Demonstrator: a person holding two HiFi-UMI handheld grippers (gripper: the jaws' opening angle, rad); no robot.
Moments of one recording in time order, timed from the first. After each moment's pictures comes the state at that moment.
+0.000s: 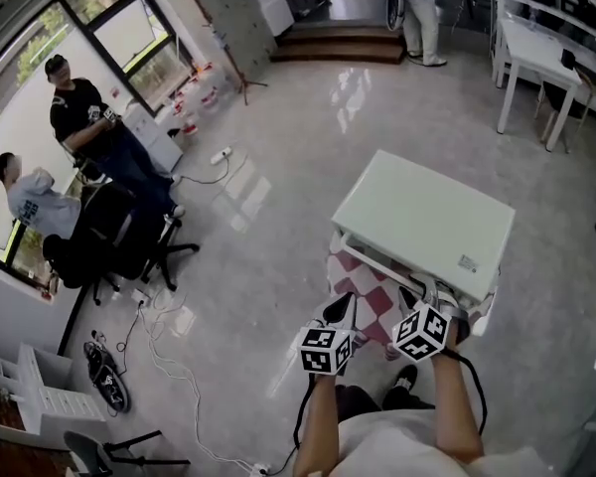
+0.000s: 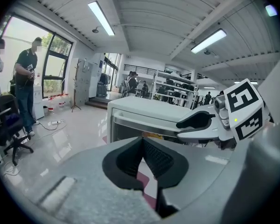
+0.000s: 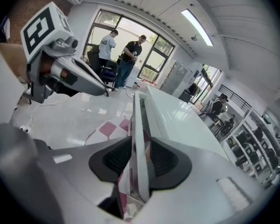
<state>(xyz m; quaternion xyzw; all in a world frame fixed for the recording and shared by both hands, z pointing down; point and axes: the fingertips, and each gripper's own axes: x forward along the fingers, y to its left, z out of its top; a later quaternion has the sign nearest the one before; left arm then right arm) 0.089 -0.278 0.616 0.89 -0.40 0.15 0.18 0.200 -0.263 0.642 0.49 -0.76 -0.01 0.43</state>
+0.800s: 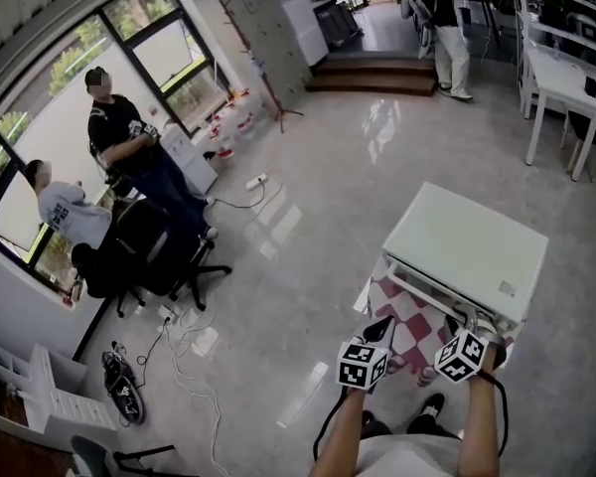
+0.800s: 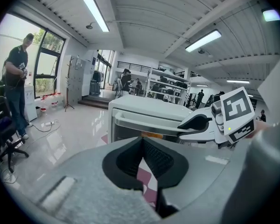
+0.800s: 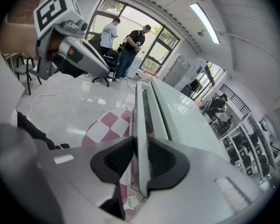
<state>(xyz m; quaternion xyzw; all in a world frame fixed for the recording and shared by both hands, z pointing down) 0.076 -0.279 0.612 0.90 -0.35 0.17 0.18 0.205 -0.249 0.655 0.48 -0.73 -0.01 0.49</state>
